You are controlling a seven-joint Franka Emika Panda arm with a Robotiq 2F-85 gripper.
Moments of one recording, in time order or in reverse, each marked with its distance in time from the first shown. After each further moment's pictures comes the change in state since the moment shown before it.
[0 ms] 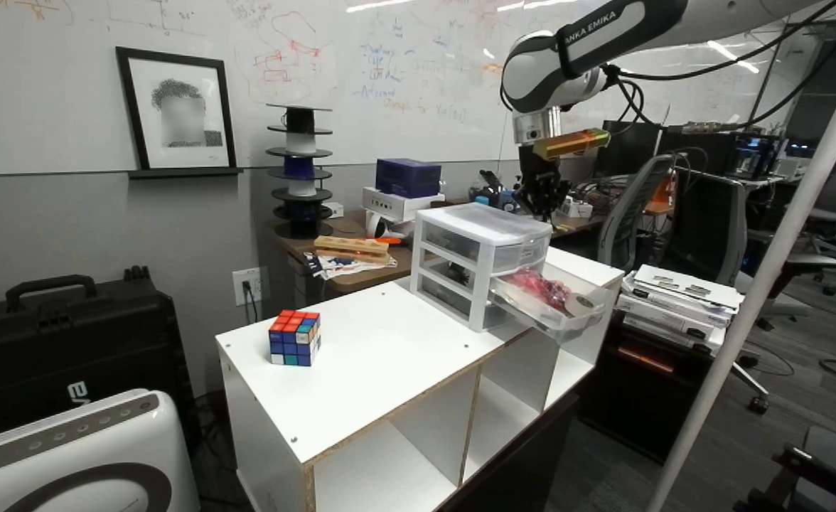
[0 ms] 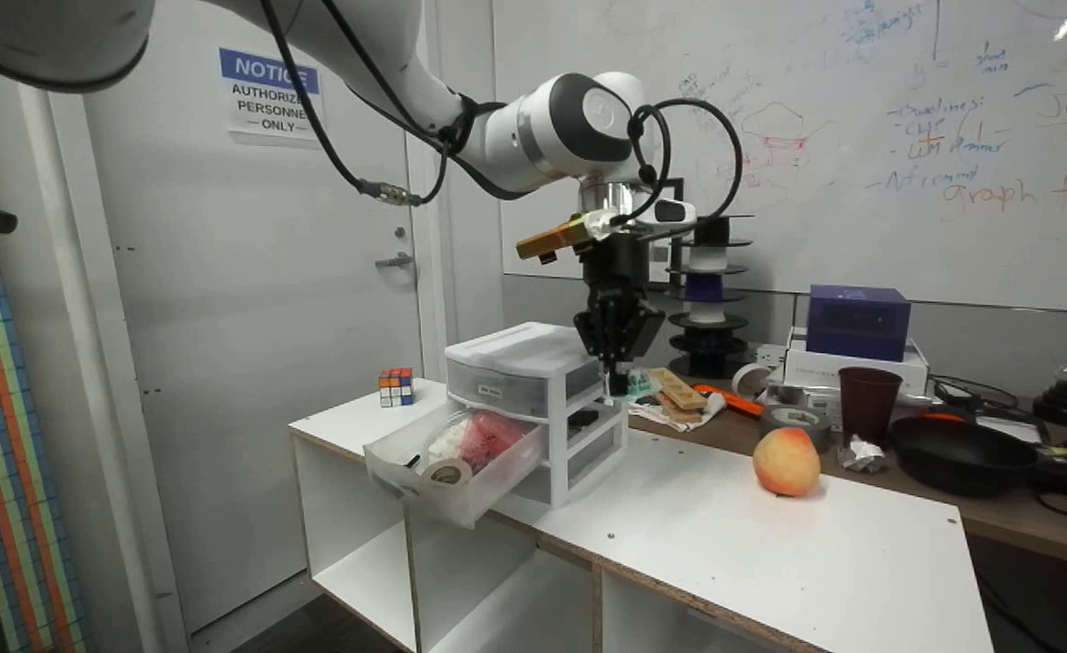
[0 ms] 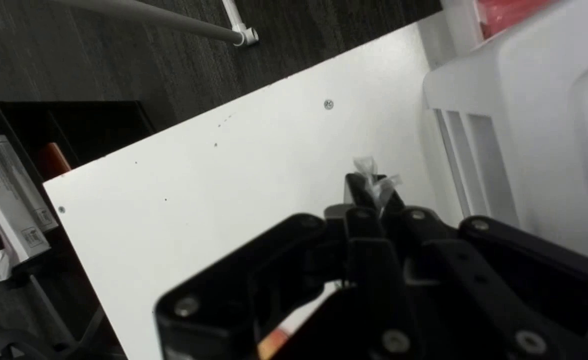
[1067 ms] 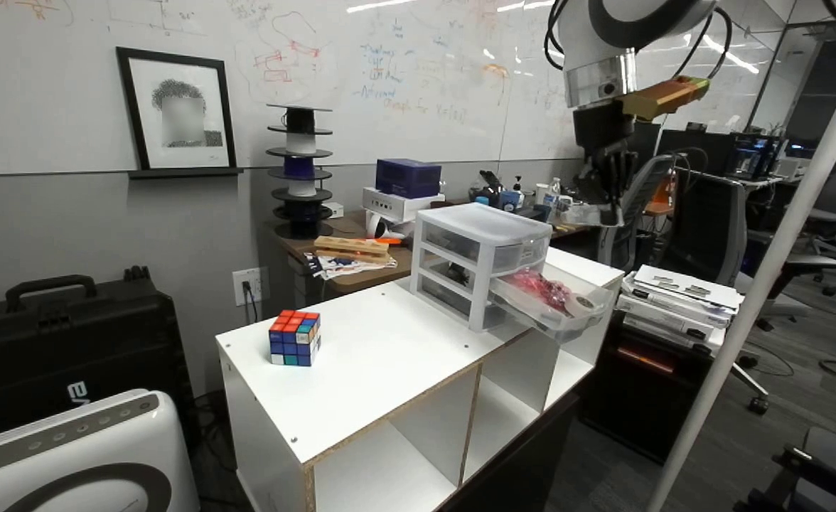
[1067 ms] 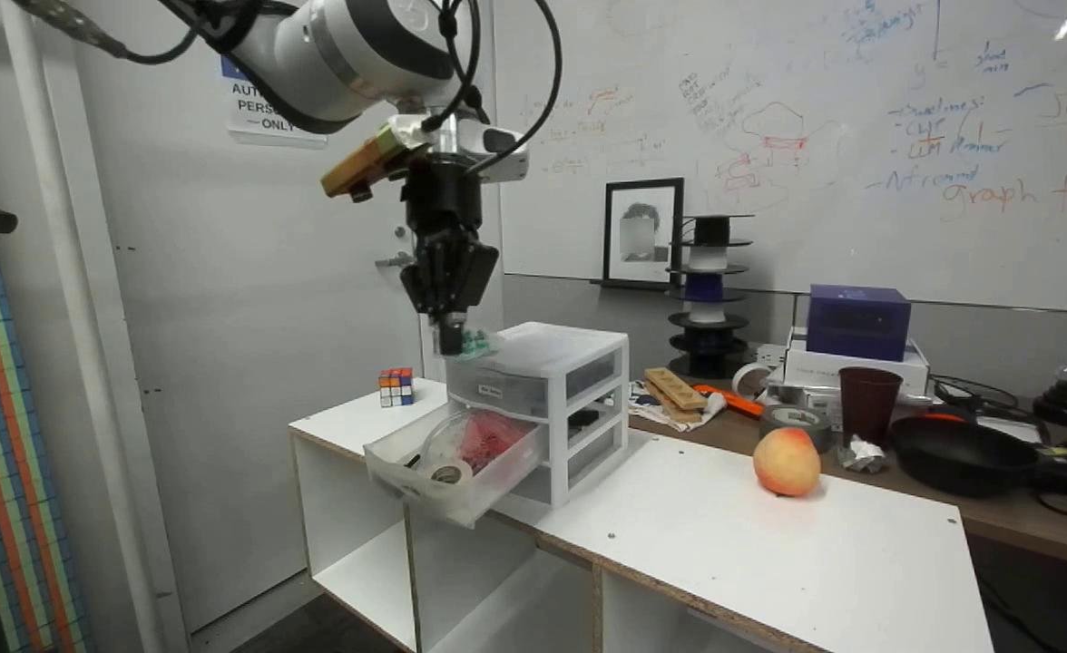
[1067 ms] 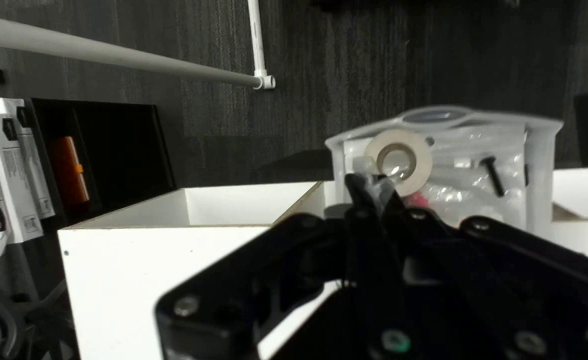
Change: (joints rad) arm 0.061 -0.632 0.162 -0.772 -0.197 0.103 -0.009
